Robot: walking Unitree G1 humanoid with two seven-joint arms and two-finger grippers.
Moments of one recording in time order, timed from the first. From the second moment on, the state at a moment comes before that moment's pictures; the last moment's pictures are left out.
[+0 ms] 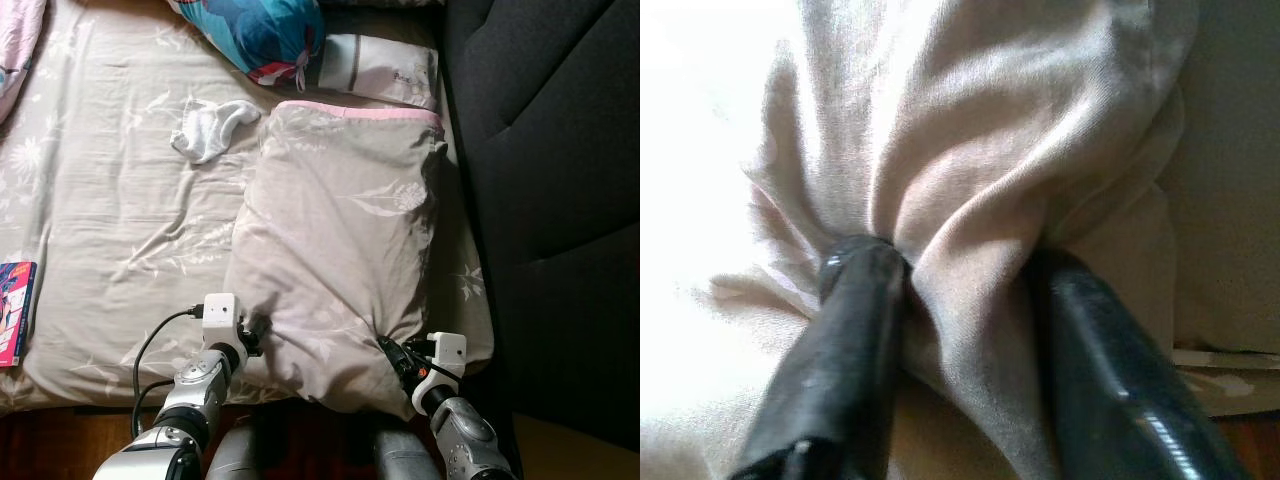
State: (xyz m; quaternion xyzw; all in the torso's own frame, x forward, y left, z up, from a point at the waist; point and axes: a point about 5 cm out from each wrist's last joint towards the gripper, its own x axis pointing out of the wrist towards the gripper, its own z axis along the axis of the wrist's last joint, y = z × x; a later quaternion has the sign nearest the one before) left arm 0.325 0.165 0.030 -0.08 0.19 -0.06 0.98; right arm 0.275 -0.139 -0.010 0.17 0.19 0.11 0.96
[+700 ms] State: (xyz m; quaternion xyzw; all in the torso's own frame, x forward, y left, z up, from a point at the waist) left arm 0.327 0.159 0.033 -0.08 0.19 -0.07 0.98; right arm 0.279 -0.139 -0.009 0.17 0.20 0.09 0.96
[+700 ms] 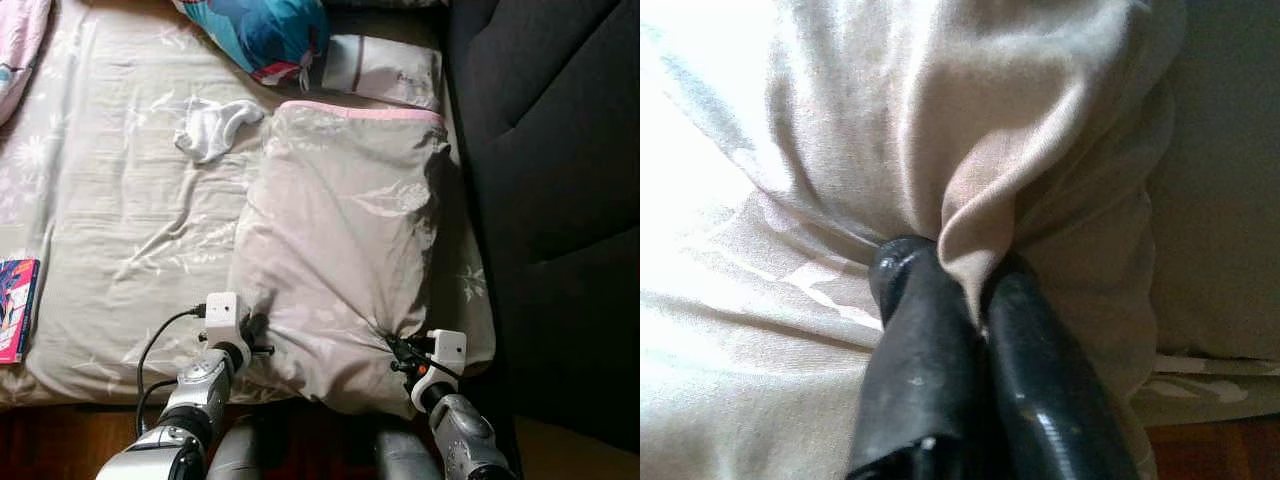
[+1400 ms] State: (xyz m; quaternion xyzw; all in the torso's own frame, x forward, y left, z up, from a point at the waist) left arm 0.357 0.122 0.072 -0.05 0.15 -0.14 0.98; right arm 0.310 -0.175 0.022 0.12 0.15 -0.01 0.98
